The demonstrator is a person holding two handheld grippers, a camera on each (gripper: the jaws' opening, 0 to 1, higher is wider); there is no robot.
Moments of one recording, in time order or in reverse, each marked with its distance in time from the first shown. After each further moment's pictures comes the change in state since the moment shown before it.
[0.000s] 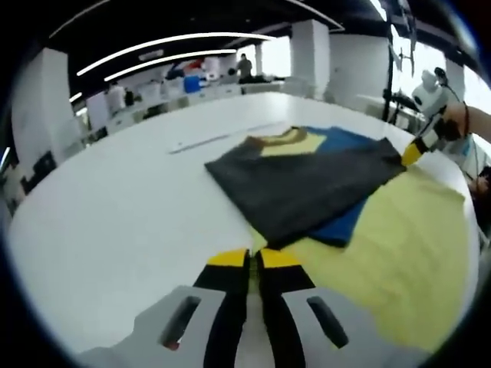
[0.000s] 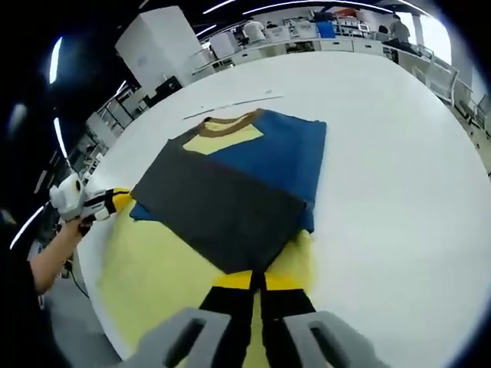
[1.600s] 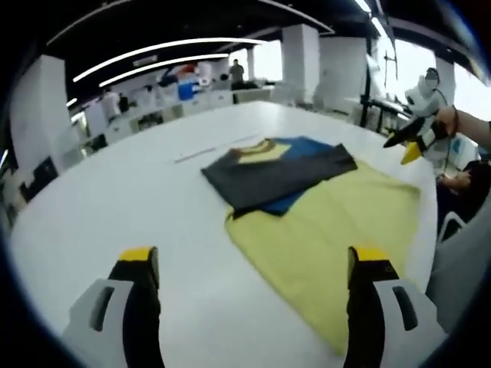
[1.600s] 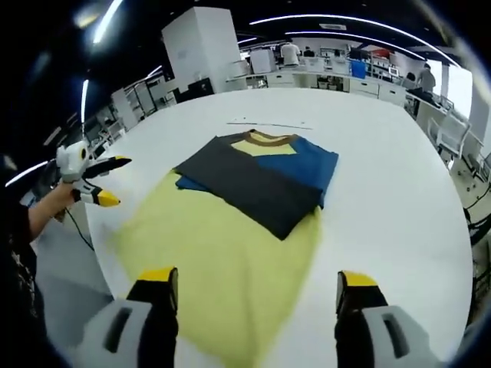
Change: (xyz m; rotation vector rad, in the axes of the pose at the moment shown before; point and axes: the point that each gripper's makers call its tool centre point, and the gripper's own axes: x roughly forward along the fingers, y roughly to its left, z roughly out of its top) left arm -0.119 -0.038 -0.007 0.008 -0.016 -0.047; right arm -0.086 0.038 -0.049 -0.193 -0.098 0.004
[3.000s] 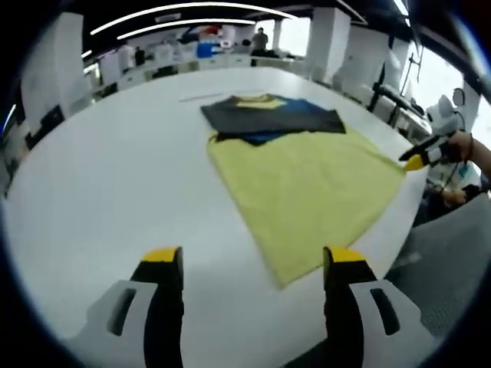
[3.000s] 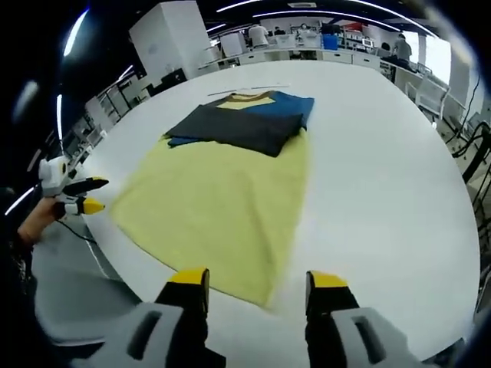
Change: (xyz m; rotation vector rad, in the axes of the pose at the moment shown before) left arm -0.046 -0.048 -0.081 -0.160 0.214 0.045; right arm -0.021 0.008 -0.091 0.140 0.103 -0.089
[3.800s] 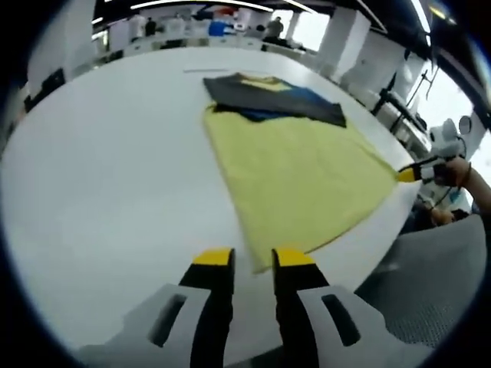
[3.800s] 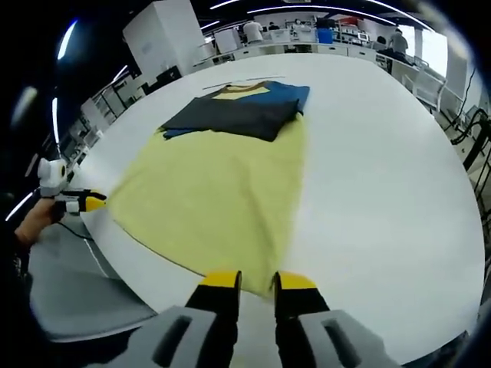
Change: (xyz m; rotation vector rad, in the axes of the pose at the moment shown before) left arm 0.006 -0.017 -0.021 -0.163 0.077 -0.068; right arm 0.007 0.000 -0.015 0.022 0.017 -0.001
